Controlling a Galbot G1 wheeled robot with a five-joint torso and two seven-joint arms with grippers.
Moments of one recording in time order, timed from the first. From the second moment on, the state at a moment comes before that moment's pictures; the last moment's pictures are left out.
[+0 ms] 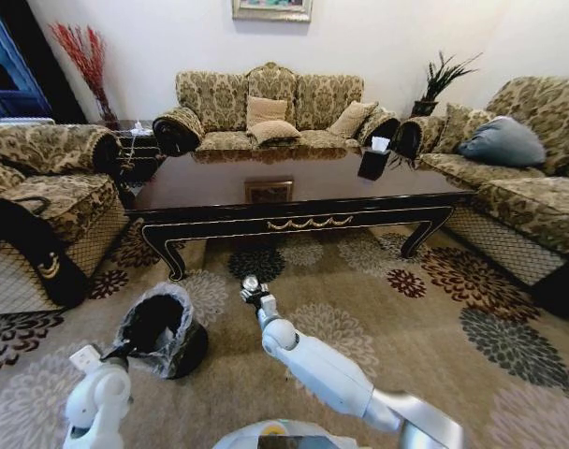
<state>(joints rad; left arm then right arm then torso) 1.47 -1.41 -0.87 -2.03 -0.79 0.60 -0.64 -0.65 1.35 -0.54 1.45 0.56 0.07 0.36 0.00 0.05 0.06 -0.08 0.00</state>
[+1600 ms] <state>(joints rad) 1.51 -1.41 -0.86 -2.11 -0.82 0.63 -0.68 -0.68 1.40 -0.41 1.40 0.51 0.22 0.19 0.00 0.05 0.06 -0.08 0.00</state>
